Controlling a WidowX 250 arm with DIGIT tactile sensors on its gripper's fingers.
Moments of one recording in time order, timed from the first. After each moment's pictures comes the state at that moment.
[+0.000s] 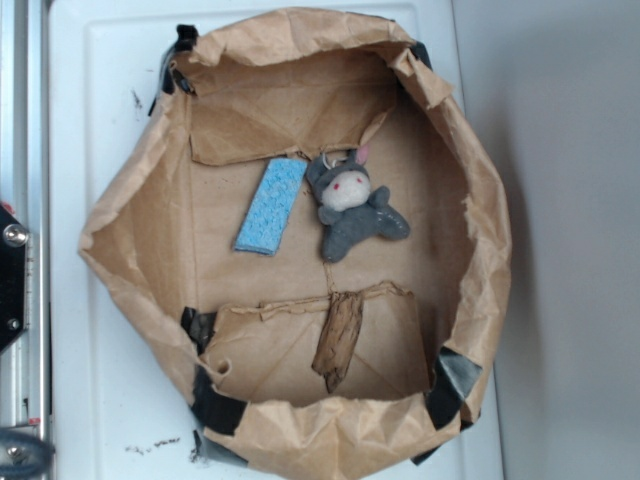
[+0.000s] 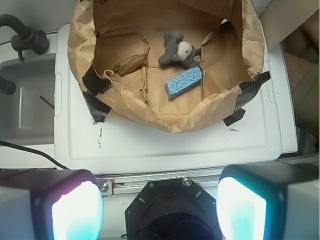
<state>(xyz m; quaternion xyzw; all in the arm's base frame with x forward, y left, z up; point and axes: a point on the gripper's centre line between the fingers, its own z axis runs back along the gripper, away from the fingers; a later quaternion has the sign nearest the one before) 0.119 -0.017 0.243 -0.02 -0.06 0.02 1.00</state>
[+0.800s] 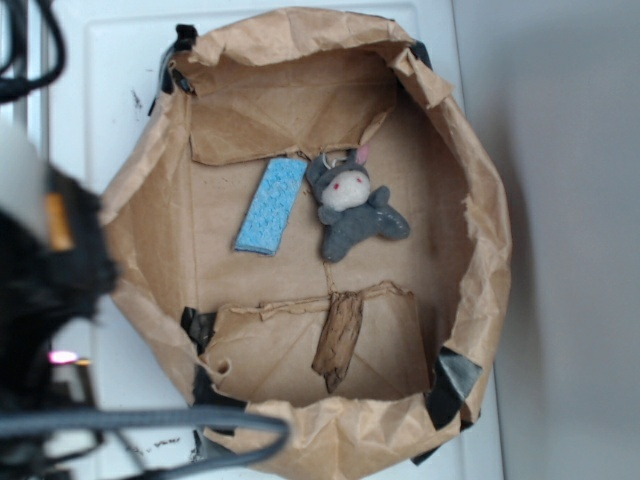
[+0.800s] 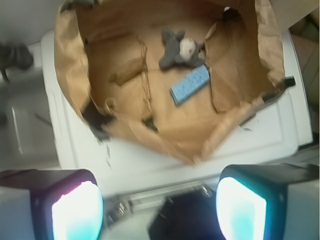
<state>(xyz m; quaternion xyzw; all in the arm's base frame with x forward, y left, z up) 0.183 -0.032 0.228 -0.03 -0.01 0.12 0.99</state>
